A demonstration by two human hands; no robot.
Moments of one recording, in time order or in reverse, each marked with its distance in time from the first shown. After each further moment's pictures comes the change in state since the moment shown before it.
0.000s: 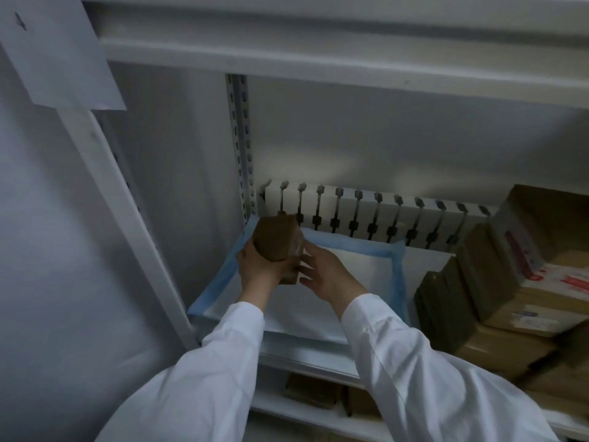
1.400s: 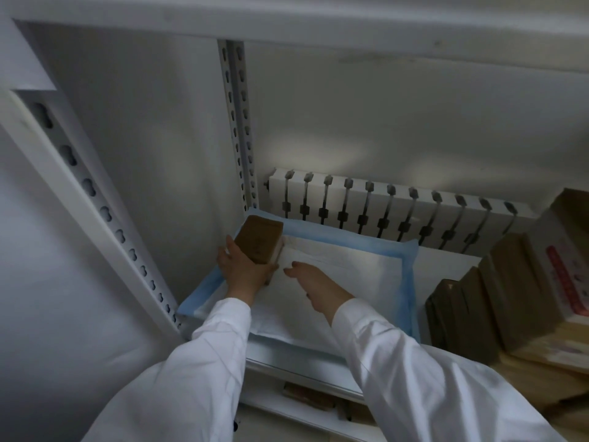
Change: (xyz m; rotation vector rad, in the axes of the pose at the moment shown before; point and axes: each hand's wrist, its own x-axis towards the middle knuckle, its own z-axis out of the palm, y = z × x) left_hand 0.035 -0.025 0.006 0.180 0.049 -0.122; right_hand 0.040 0.012 -0.002 -0.631 -0.086 0.104
